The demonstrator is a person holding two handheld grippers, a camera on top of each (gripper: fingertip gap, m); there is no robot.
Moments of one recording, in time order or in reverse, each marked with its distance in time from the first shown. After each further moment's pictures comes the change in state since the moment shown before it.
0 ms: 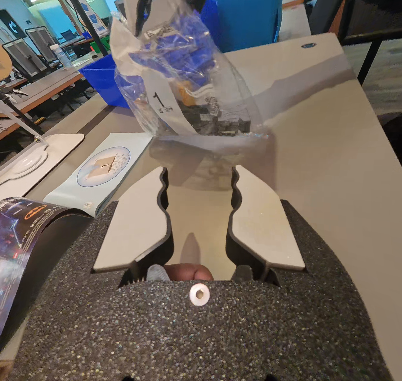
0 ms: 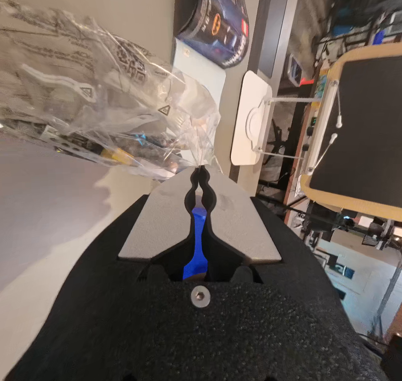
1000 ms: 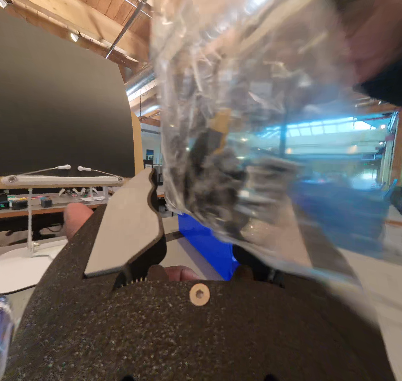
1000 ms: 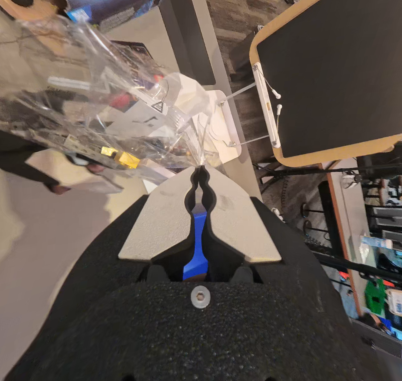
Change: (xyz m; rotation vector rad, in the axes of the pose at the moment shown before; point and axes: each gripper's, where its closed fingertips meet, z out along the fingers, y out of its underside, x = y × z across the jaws) left arm -0.111 -0.131 0.072 0.742 -0.537 -0.237; right arm 0.119 -0.032 -0.069 0.045 0.033 0.479
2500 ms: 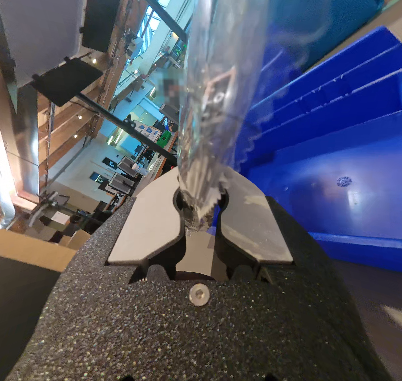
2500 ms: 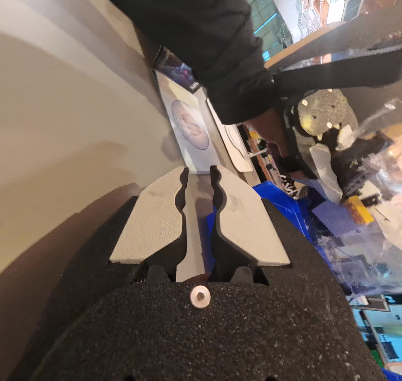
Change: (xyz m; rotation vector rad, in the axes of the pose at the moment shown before) left arm 0.026 0.153 0.190 -0.335 0.677 0.771; right arm -0.134 0.171 0.077 0.455 0.259 -0.153
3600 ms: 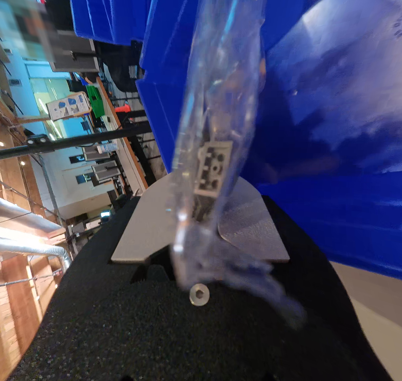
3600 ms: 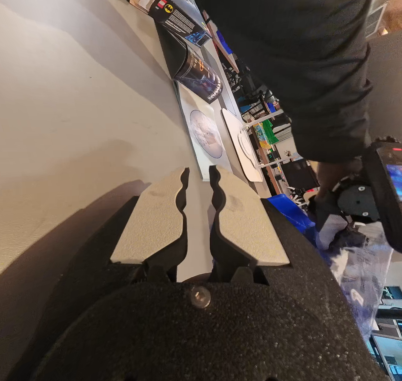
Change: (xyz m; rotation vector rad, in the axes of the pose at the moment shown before) left arm 0.021 0.057 0.072 -0.479 0.428 0.577; right arm -0.018 -0.011 -0.006 0.038 -0.065 -0.024
